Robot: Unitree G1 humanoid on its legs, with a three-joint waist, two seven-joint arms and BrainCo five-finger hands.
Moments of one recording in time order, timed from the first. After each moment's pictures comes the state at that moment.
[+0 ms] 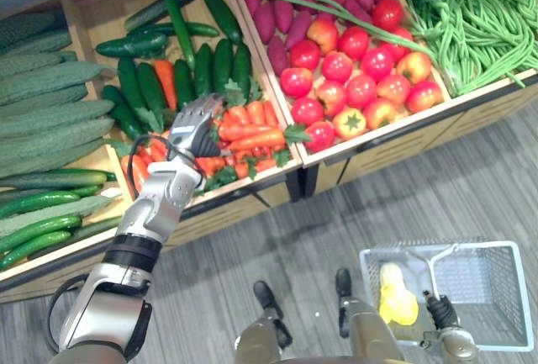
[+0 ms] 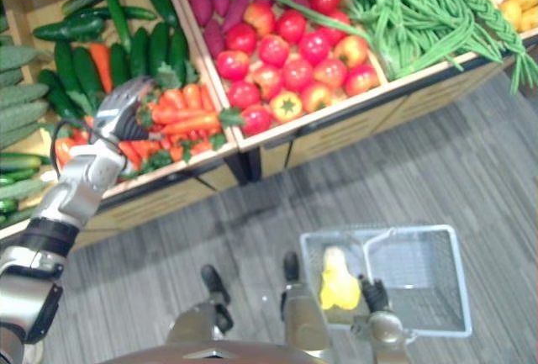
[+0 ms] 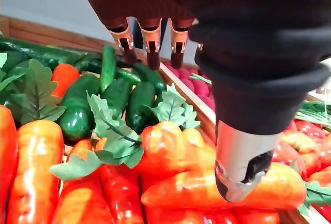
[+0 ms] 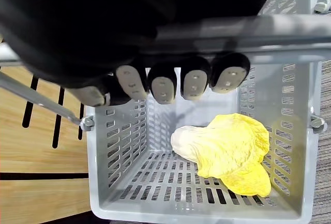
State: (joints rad) left arm -0.54 0.63 -0.20 0.45 0.65 -0.14 0.21; right arm 0.14 -0.18 -0.27 0.80 -0.24 -0.17 -0.06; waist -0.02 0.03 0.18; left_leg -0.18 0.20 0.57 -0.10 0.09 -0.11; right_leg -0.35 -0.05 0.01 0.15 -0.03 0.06
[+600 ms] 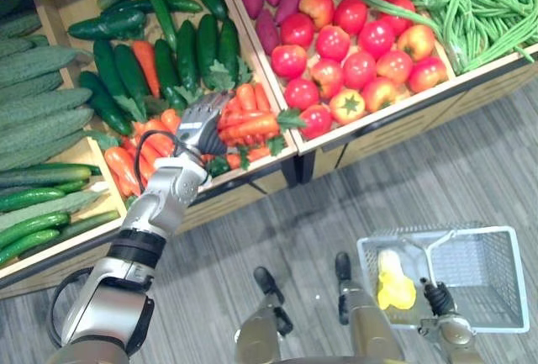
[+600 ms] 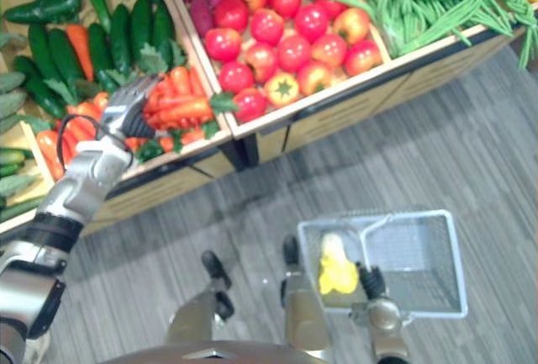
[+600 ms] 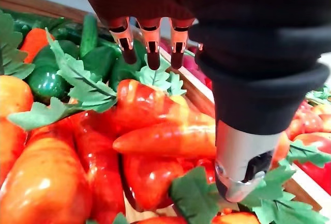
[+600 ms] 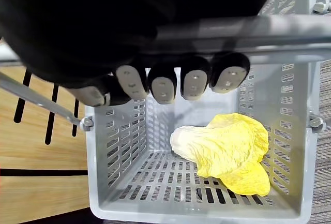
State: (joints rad) left arm -0.56 0.63 -0.24 0.45 0.65 -0.14 0.21; right arm 0.10 -0.19 -0.24 0.78 -0.24 -0.17 -0.08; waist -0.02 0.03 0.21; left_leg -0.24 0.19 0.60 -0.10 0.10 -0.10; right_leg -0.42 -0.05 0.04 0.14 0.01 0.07
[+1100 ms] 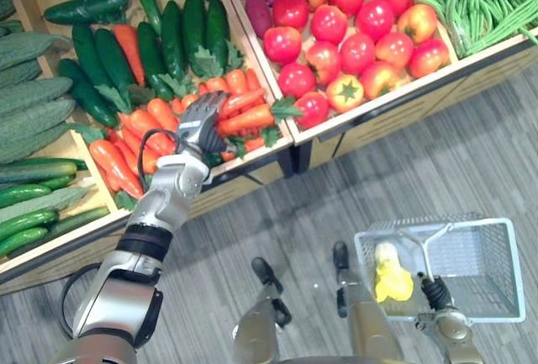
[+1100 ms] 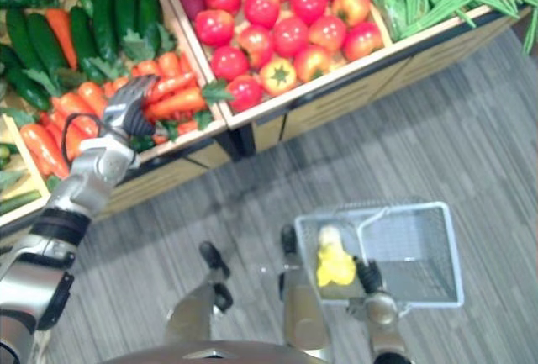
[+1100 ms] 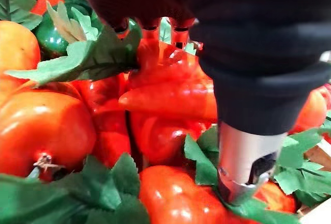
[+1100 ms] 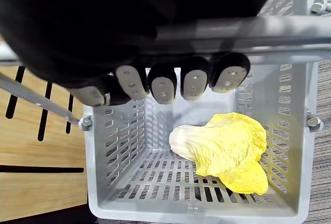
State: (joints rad) left arm -0.62 0.58 -0.22 0.54 0.66 -0.10 0.22; right arm 0.09 -0.19 -0.22 0.76 -0.23 -0.17 -0.08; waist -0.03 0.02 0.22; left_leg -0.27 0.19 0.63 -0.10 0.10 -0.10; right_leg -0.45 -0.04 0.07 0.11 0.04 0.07
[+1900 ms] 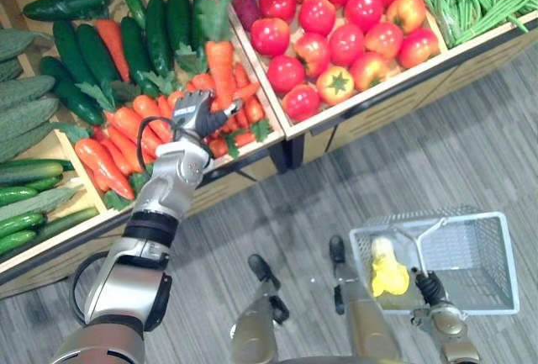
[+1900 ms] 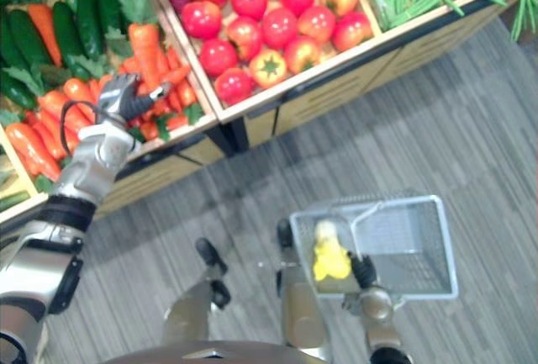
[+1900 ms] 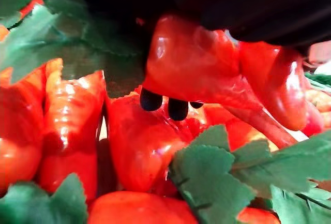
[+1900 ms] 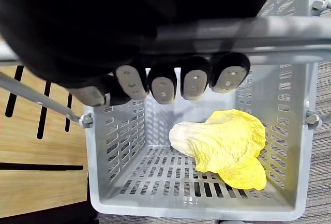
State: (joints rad) left arm -0.68 0.54 -0.18 0.61 0.68 -0.08 0.24; right arm 0.08 -0.19 -0.18 0.76 -0.23 -0.18 -0.08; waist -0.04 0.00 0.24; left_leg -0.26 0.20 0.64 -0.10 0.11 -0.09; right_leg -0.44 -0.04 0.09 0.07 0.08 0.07
